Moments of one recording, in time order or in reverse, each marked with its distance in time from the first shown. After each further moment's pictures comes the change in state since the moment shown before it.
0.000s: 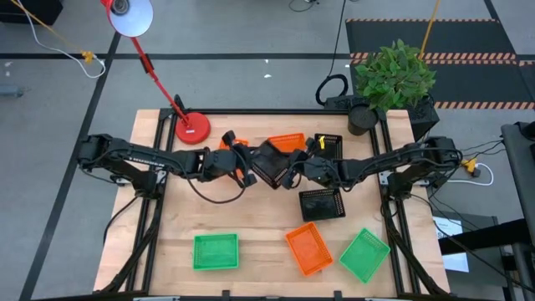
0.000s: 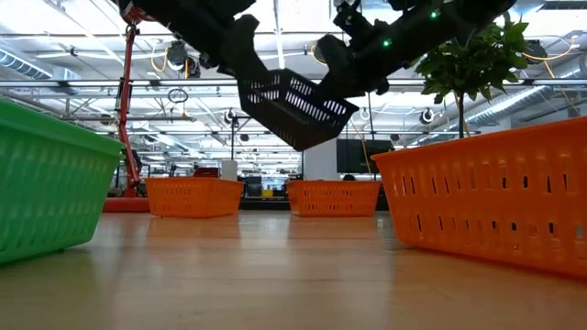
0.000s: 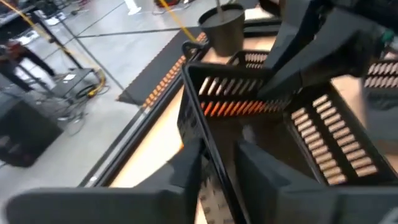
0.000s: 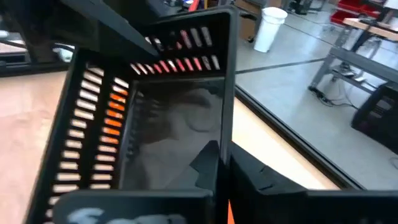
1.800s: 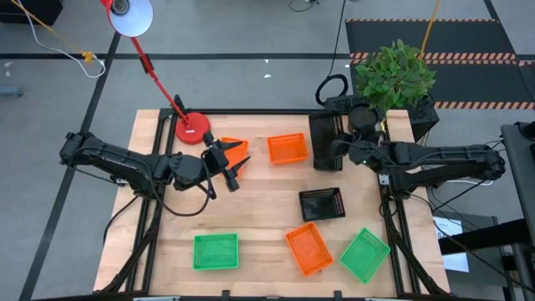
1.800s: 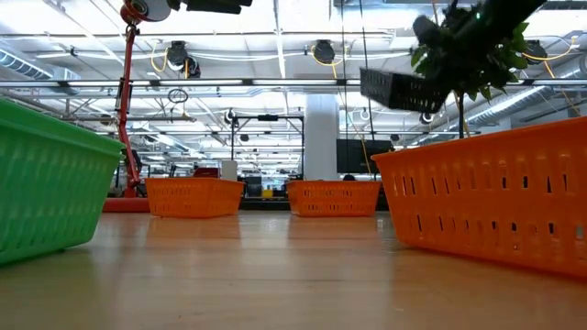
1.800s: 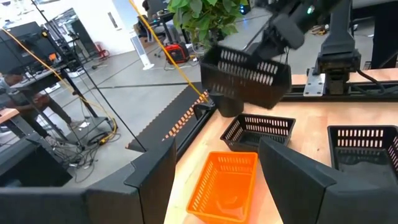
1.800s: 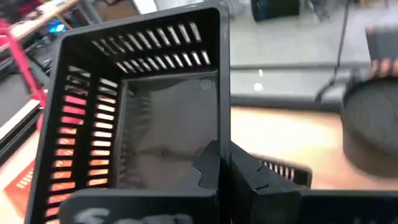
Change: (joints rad) left arm -0.187 -0.228 0.001 0.013 -0.201 0.101; right arm -0.113 -0.634 -0.084 -0.931 0.196 0.902
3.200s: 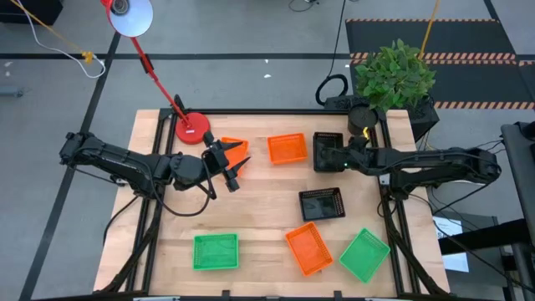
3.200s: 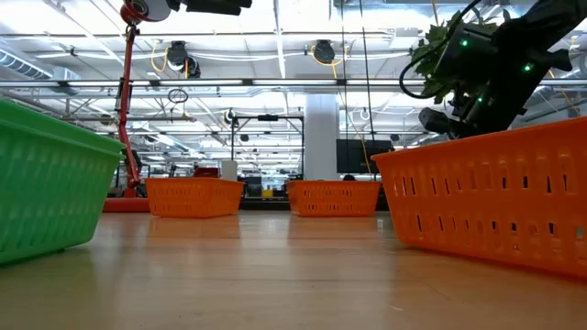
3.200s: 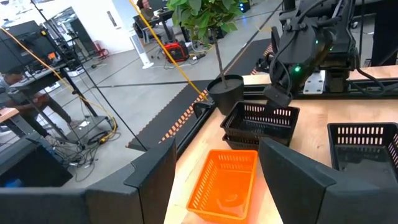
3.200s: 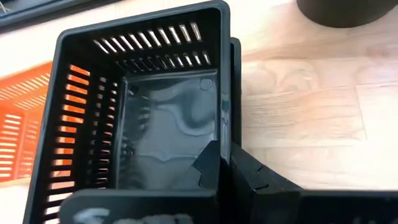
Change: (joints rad) left arm 0.000 0.000 0.000 -0.010 0.002 -0.001; right arm -0.170 0.154 -0.276 0.102 -0.278 0.310
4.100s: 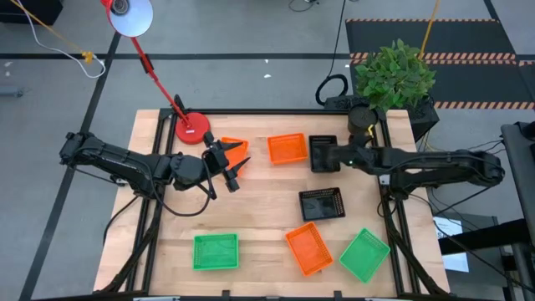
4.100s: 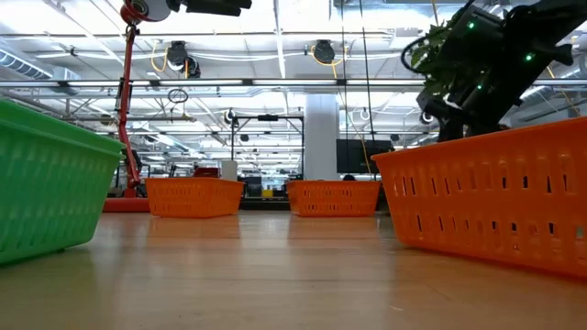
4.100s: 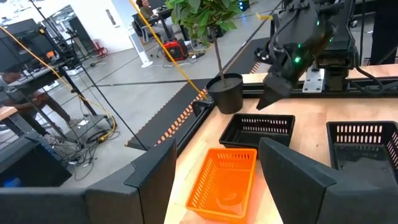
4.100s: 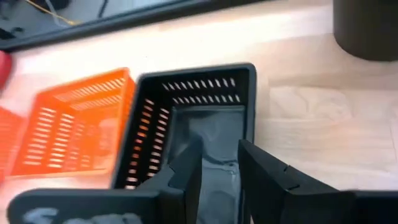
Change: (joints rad) left arm 0.000 0.000 0.000 -0.009 0.002 -0.008; right arm 0.000 -0.101 0.000 0.066 0.002 -0.141
